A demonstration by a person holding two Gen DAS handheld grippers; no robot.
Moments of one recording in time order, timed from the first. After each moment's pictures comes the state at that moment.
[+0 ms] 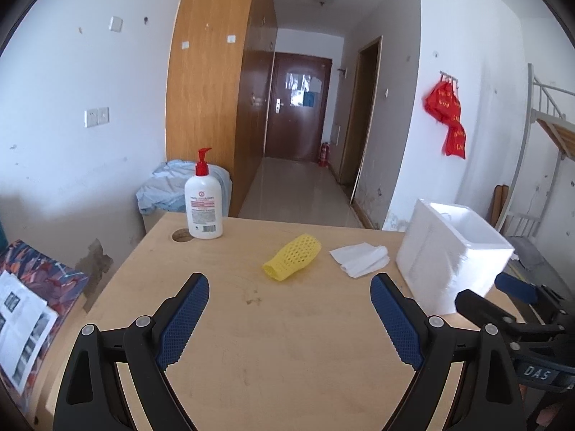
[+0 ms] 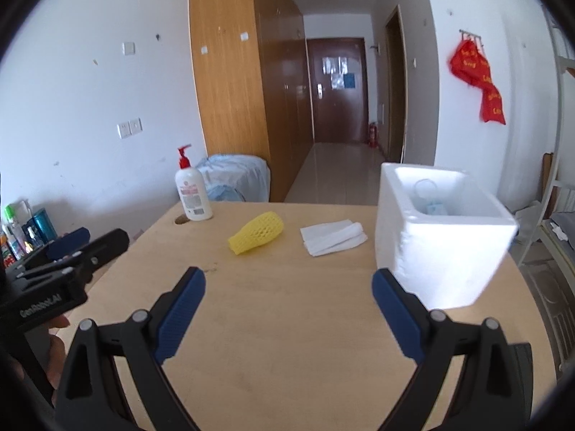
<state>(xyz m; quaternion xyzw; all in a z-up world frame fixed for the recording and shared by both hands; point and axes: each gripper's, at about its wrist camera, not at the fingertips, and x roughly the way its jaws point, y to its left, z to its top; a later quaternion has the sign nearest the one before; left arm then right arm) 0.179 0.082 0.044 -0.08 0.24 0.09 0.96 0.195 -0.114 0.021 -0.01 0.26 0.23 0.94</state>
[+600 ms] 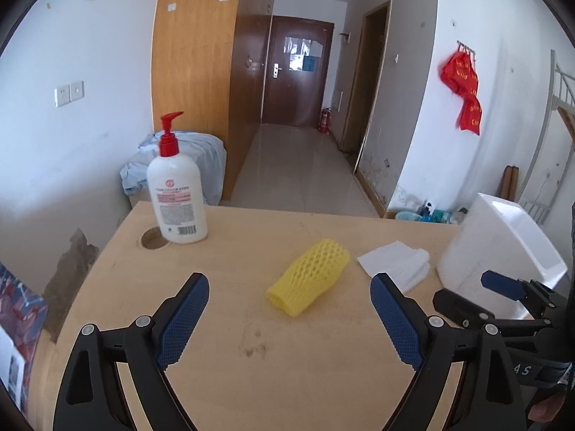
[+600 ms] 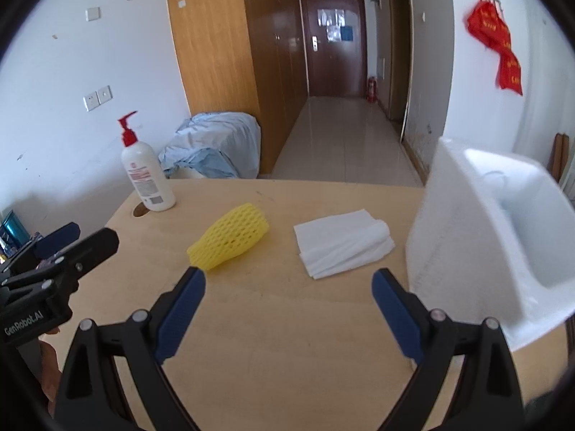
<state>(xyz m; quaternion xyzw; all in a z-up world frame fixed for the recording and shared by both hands) 0.323 0.128 0.002 -0.08 0.30 0.08 0.95 0.334 -0.053 -0.020 -0.03 0.36 0.22 0.91</state>
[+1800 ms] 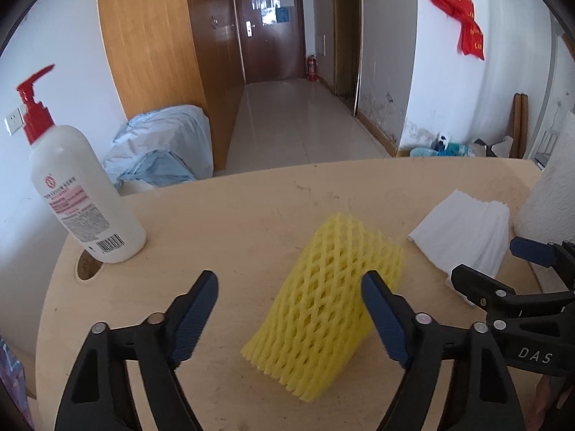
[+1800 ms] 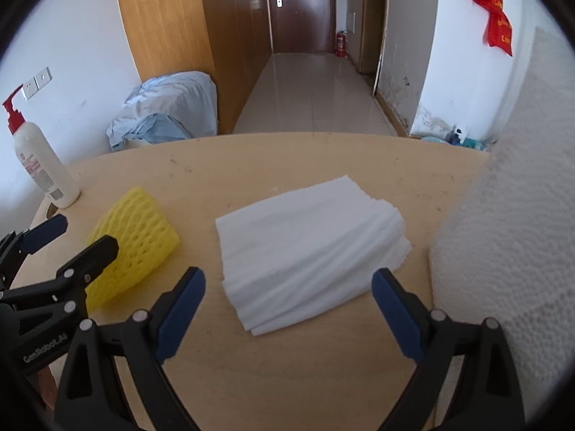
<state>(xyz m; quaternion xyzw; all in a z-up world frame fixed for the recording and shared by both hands) 0.452 0.120 -0.095 0.00 0.41 0.07 0.91 0.437 -0.038 -0.103 -0.04 0.45 0.14 0.88</state>
